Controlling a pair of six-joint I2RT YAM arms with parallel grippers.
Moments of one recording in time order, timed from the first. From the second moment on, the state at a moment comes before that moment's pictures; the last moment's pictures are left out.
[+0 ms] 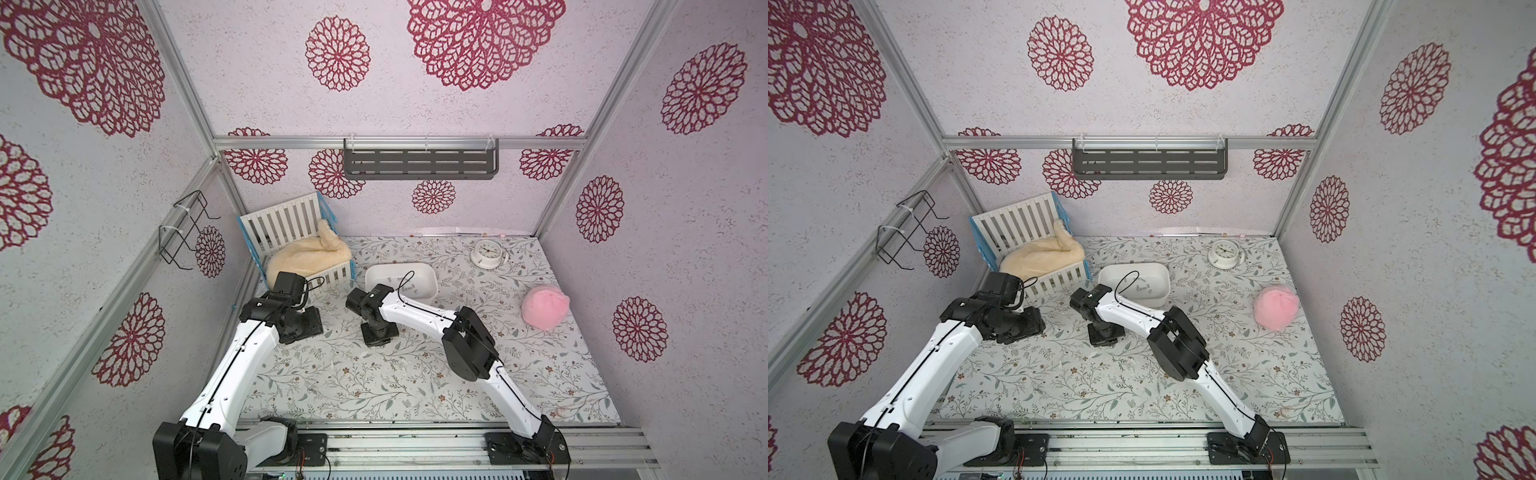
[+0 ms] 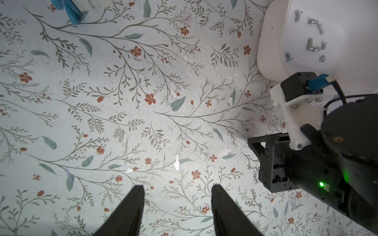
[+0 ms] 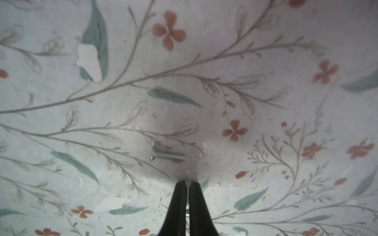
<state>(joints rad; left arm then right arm) -0.15 1.20 1.06 -1.04 0.05 -0.44 0.92 2.40 2.10 -1.25 0.03 0.63</state>
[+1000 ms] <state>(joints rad) -0.15 1.20 1.06 -1.04 0.06 -0.45 0.62 2.31 2.37 -1.29 0.17 0.67</state>
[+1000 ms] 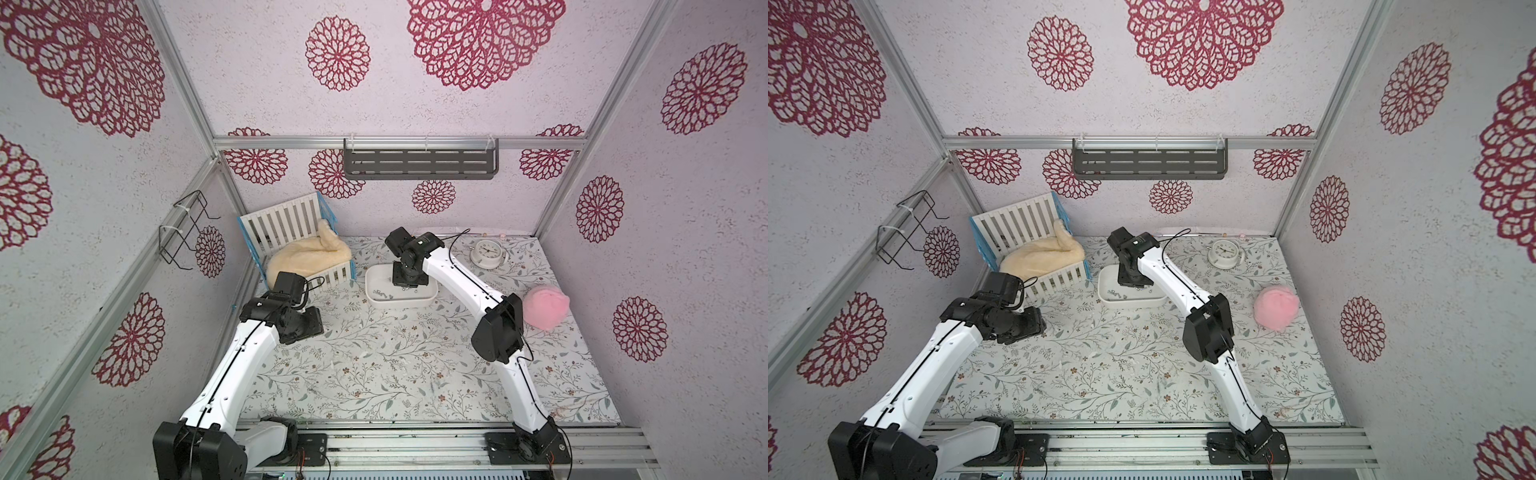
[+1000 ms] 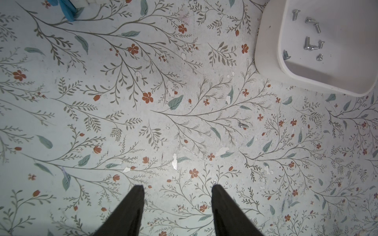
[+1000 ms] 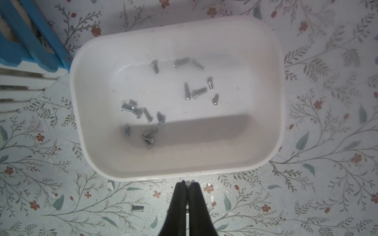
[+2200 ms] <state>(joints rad) -0.16 1.23 1.07 -1.05 0.10 -0.47 0.48 2.50 2.37 -1.13 0.10 0.71</state>
